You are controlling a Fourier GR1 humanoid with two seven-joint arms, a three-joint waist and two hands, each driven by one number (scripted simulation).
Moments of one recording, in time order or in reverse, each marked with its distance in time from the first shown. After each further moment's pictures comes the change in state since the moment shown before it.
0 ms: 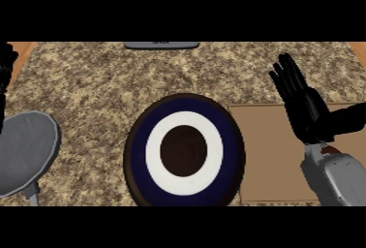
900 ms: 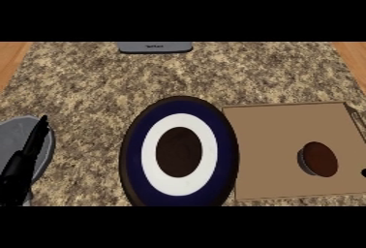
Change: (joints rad) left arm 0.334 -0.119 -0.061 0.131 -0.024 0.001 0.037; right arm 0.484 0.032 -0.471 -0.295 -0.246 0.034 -0.250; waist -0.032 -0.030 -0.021
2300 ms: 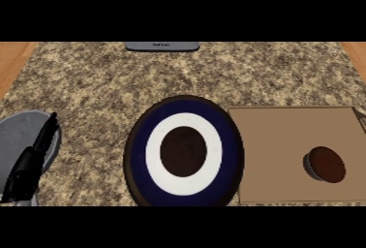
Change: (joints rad) left arm -0.037 -0.061 0.020 0.029 -0.061 -0.049 0.000; right arm 0.039 -0.509 0.053 0.138 0.256 0.501 0.425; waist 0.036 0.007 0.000
